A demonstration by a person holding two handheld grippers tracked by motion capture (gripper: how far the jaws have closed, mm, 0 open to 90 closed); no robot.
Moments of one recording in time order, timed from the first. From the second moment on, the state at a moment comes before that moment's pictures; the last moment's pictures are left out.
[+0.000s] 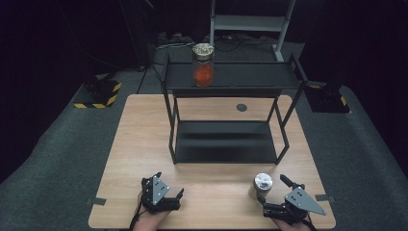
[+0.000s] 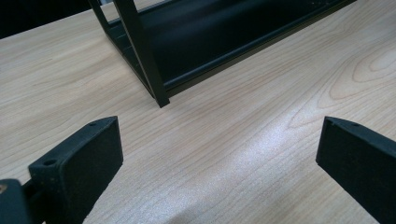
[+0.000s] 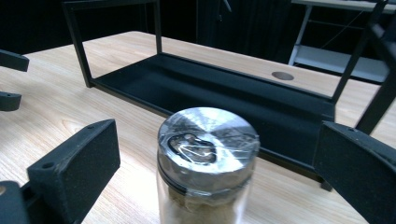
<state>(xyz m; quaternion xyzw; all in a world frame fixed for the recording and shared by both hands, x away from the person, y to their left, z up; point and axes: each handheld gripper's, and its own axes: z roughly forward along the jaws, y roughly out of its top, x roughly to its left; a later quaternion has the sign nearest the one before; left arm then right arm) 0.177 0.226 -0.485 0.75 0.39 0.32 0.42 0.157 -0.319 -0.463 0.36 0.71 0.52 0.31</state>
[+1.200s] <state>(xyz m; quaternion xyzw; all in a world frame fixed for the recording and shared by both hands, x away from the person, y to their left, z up) 0.177 0.229 -0.486 0.75 0.39 0.32 0.42 0.174 -0.323 -0.485 0.36 0.69 0.55 0.29</state>
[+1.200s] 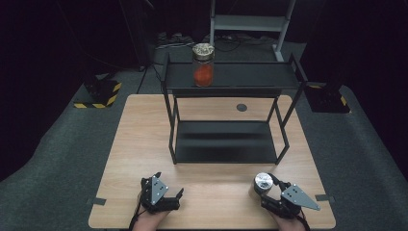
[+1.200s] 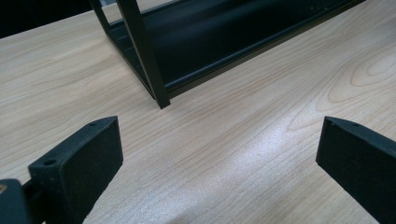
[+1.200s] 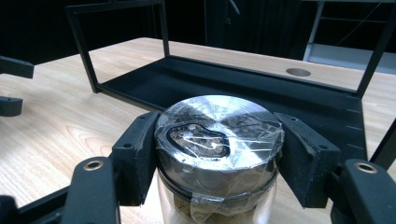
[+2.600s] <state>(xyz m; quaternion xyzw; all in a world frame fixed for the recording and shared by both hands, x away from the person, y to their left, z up) 0.176 0.232 -0.488 0.75 0.38 0.32 0.43 0.210 -0.317 -0.375 0.34 0.66 0.58 0.32</state>
